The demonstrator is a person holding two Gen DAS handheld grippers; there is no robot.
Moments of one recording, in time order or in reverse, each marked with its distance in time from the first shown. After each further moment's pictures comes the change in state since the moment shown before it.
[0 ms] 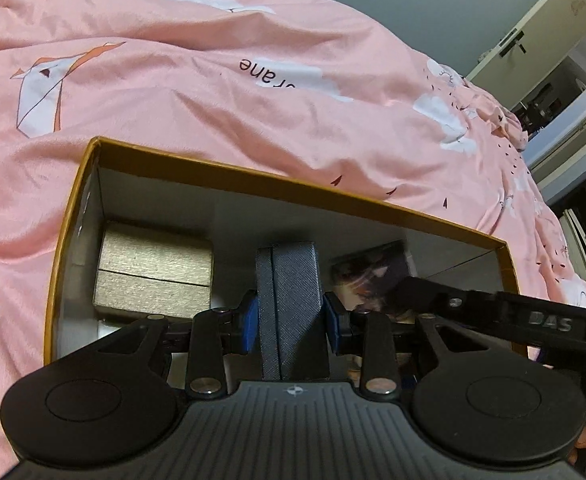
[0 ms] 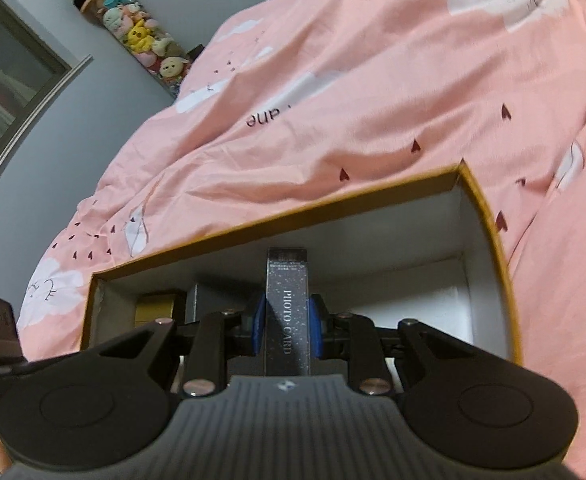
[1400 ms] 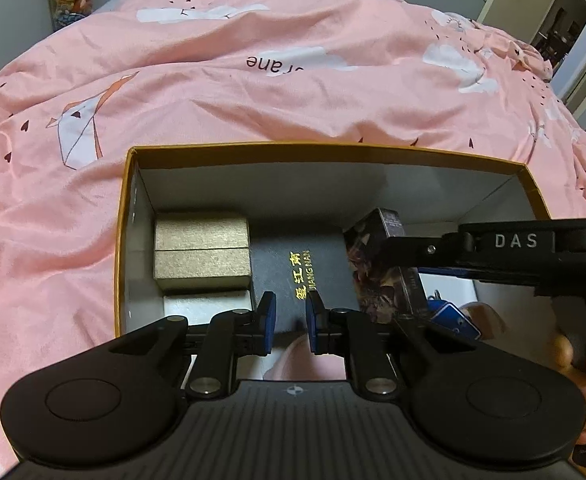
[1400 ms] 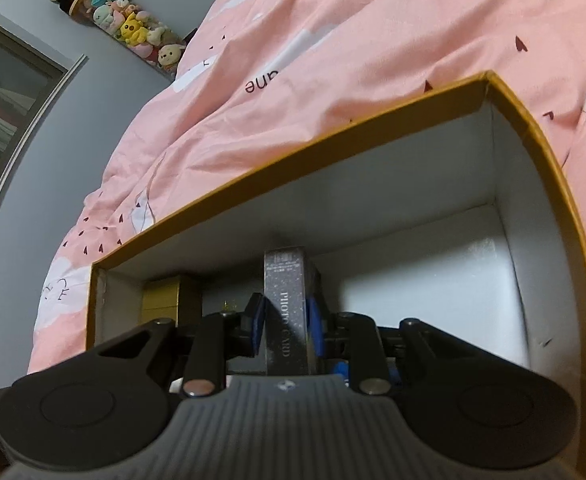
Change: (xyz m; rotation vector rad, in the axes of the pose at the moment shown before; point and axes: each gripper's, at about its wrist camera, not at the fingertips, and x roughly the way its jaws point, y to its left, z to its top) left arm -0.026 -0.026 -0.021 0.206 0.056 0.209; right arm 0.021 -0.007 -0.010 0.089 0.076 0.070
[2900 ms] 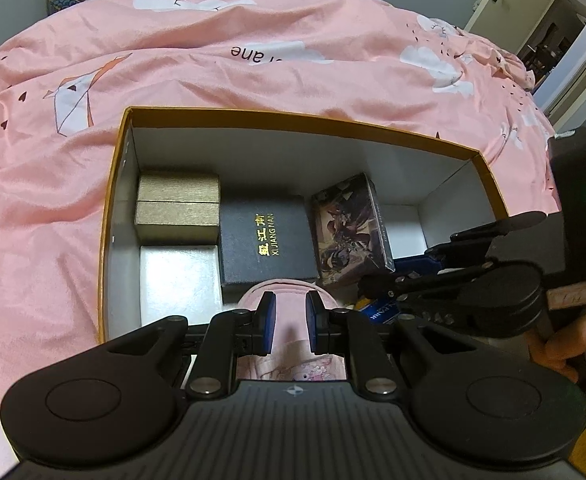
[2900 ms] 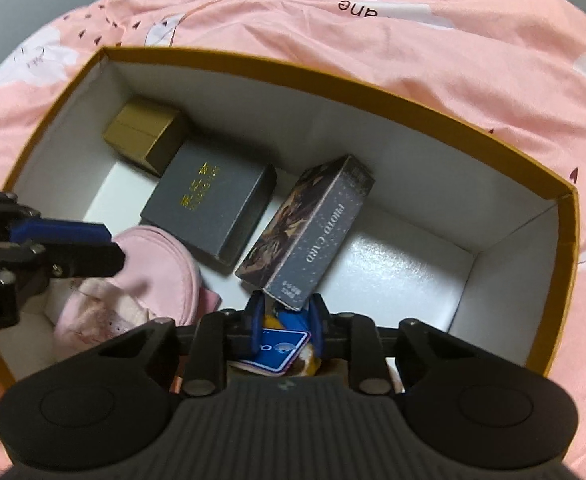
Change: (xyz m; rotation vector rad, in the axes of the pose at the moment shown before) left arm -0.021 -0.009 -0.027 -0.054 0.001 -0.071; right arm 0.013 0.037 -0.028 -0.656 0.259 -0.264
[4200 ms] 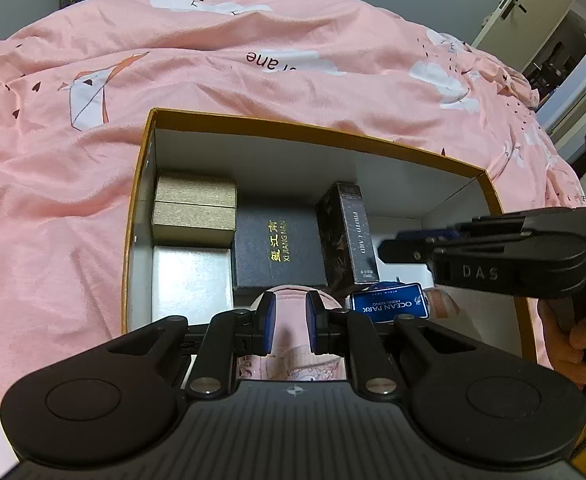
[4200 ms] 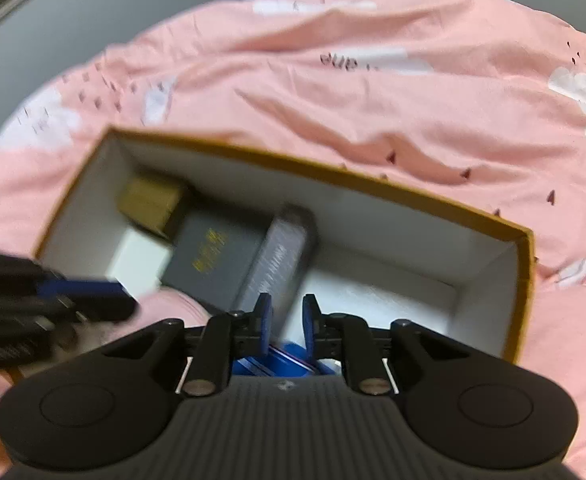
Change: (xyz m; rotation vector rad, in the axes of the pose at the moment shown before) left arm -0.009 0.011 0.003 -0.051 -0.016 -0.015; right arm -0.032 -0.007 0.012 0.100 -0.147 0.038
